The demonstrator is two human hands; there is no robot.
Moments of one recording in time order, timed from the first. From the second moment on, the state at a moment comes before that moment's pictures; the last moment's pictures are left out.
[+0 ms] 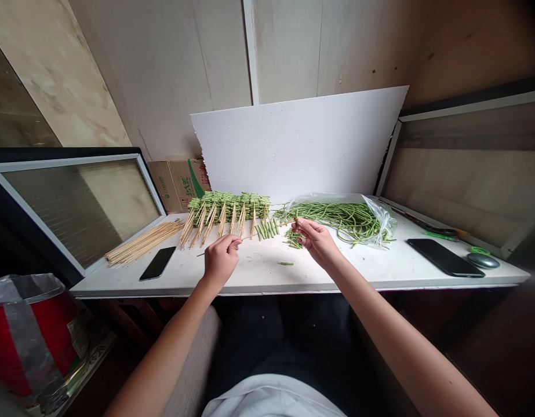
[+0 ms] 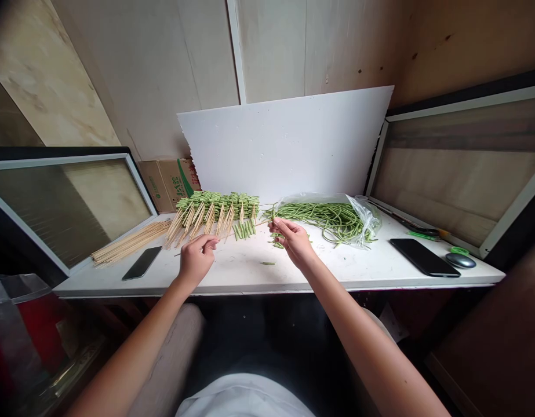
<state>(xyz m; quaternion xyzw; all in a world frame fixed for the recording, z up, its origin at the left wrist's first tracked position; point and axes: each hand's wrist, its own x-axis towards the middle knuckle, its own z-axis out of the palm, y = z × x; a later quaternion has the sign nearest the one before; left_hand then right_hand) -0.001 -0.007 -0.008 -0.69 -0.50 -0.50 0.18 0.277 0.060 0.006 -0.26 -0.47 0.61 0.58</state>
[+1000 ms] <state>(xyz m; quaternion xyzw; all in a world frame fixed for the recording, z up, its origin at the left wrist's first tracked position) -0.004 -0.006 -0.016 -0.70 -0.48 -0.47 0.25 0.260 0.058 -0.010 -0.29 -0.48 0.57 0.60</state>
